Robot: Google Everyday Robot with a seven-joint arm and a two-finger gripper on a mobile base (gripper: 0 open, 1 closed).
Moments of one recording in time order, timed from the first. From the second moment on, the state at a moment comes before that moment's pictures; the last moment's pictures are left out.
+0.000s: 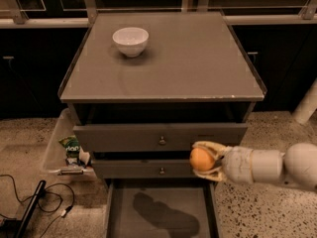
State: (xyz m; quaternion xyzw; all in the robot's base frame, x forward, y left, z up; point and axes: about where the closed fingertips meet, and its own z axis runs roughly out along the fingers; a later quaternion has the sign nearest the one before) arm 0.460 -0.141 0.674 -0.71 0.49 0.07 0.50
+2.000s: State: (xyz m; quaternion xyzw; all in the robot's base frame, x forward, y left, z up) arm 0.610 -0.110 0.885 -0.74 0.40 0.15 0.52
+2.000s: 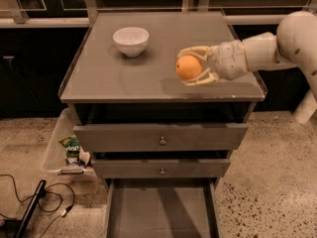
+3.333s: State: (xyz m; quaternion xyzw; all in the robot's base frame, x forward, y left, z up) arm 0.675 -0.077 0.877 -0.61 0.52 0.16 0.57
